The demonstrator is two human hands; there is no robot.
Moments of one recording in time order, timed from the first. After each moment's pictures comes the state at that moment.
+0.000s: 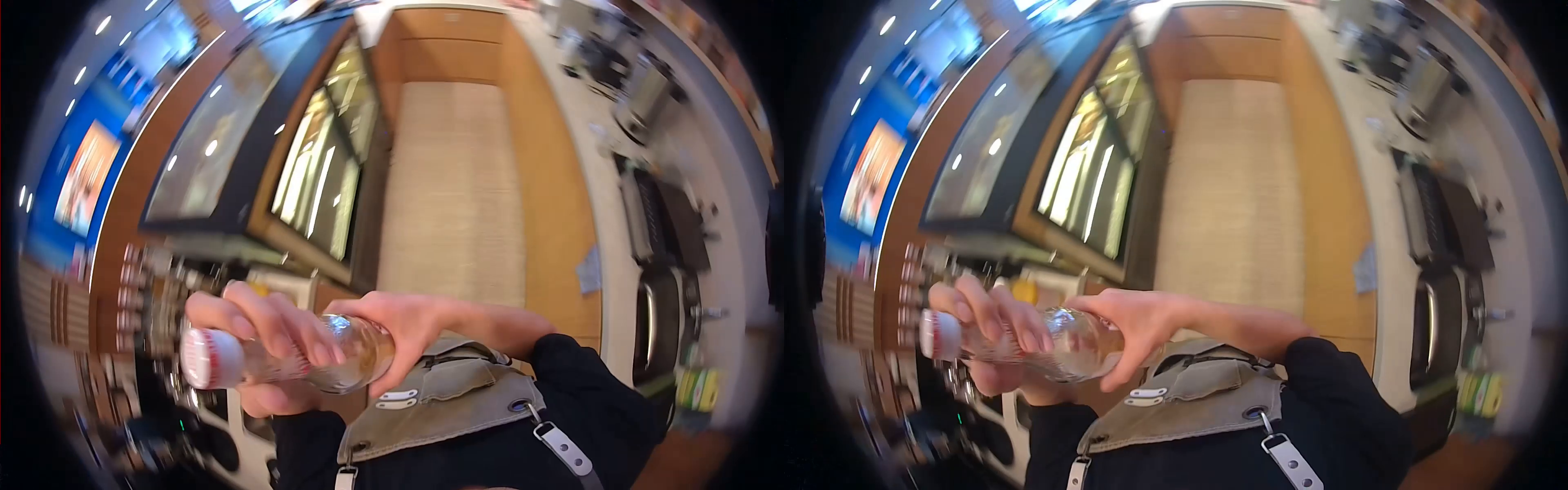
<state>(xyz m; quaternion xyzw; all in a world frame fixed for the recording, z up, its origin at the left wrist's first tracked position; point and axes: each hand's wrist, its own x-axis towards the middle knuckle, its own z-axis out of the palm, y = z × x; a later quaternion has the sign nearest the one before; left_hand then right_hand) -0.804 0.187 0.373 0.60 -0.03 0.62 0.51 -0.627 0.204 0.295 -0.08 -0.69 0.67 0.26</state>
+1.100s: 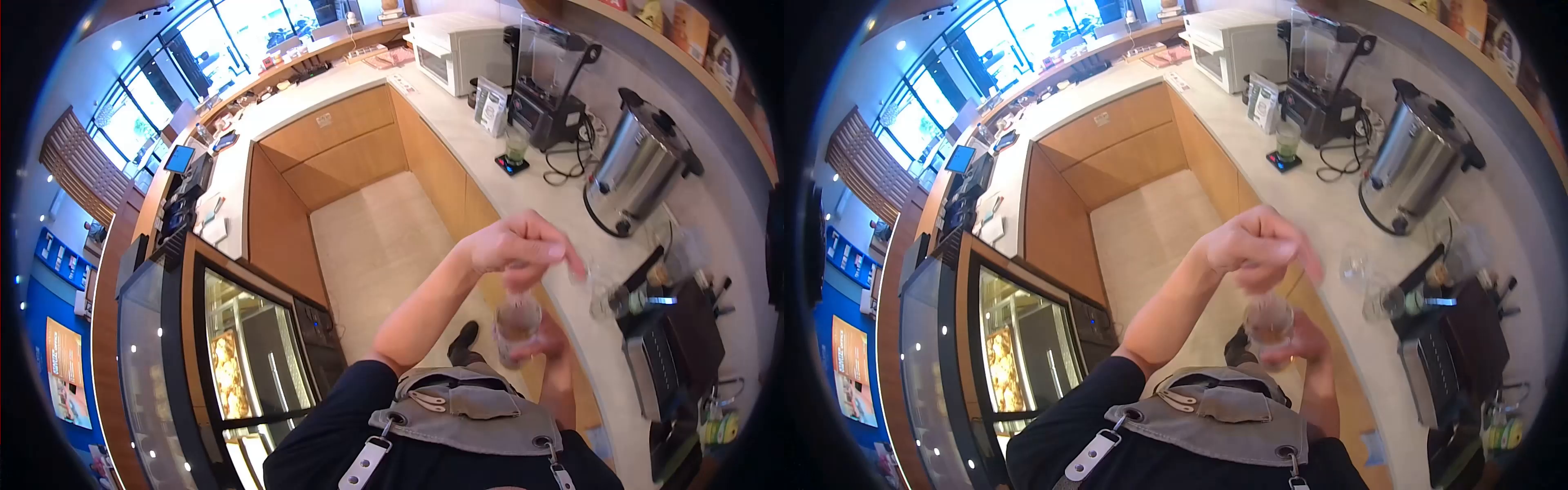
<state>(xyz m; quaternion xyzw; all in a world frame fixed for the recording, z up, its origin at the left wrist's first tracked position) -0.110 0.870 0.321 0.47 -0.29 -0.12 0.82 -0.054 0.651 0.153 -0.49 -0.41 0.50 0.59</state>
